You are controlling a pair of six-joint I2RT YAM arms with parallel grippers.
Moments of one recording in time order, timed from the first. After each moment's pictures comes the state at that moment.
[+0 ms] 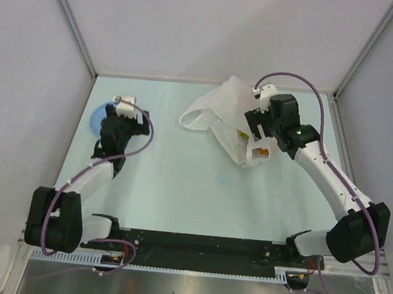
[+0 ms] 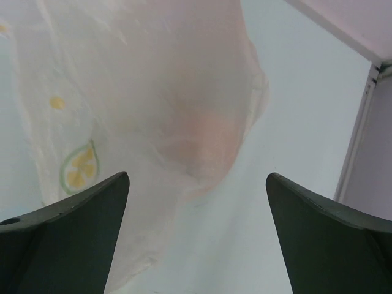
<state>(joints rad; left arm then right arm) -0.11 1.23 0.49 0.60 -0.06 0.07 0.42 1.36 1.24 -0.50 0.21 -0.25</state>
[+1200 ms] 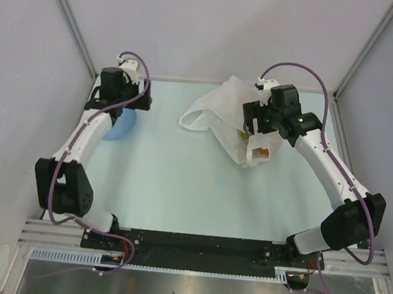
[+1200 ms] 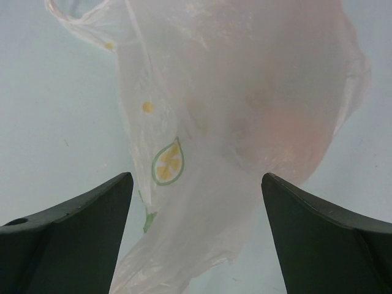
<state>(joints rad) -0.12 1.47 1.30 -0.26 0.12 0.04 0.39 1.48 1.43 -0.66 -0.04 0.02</state>
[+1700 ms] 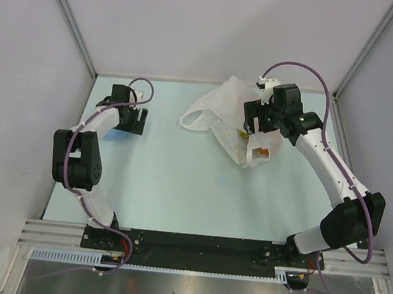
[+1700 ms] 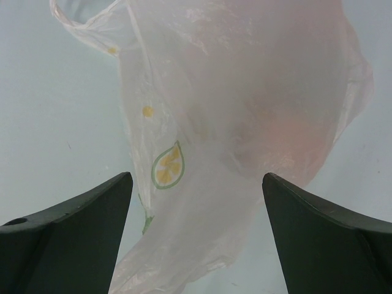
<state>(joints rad) 0.00 1.78 1.28 -0.51 0.00 0.13 0.37 1.47 1.43 -0.64 -0.08 0.01</state>
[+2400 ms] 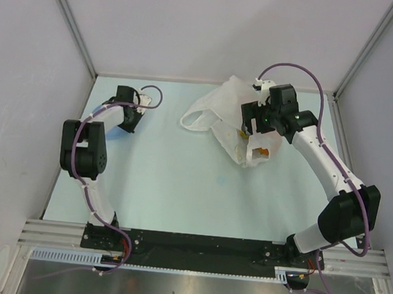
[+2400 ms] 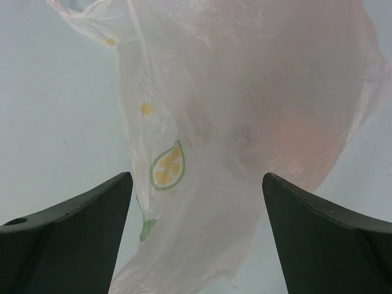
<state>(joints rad) 0.00 1.93 1.33 -0.44 -0.05 0.46 0.37 1.52 1.43 -0.64 -0.10 0.00</state>
